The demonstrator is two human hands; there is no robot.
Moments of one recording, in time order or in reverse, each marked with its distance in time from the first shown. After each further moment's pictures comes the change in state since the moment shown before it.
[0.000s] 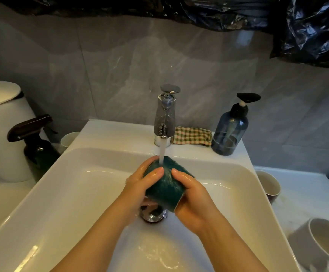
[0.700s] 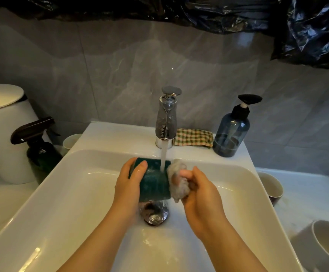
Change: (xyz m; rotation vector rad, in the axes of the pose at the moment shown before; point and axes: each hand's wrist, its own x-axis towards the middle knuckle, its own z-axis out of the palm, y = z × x) left_hand 0.004 -0.002 -0.002 -0.127 0.376 0.161; right_hand -0.008 -0.004 0.006 -0.072 0.255 -0.223
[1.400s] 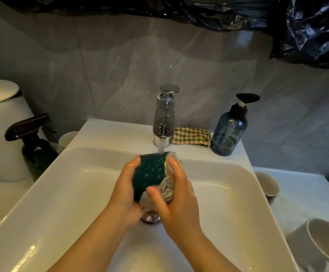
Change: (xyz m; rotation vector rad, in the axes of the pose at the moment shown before) left_hand -0.021 0.016 0.006 -0.370 -0.172 -0.345; right_hand -0.009 0.034 0.005 -1.059 -0.119 -0.696
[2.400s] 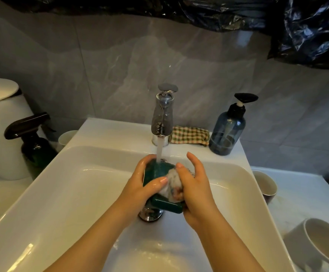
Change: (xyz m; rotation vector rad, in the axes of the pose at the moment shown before) left_hand 0.008 -0.010 -0.006 0.573 -0.242 0.271; right_hand 0.026 0.004 -0.027 0.821 0.052 0.595
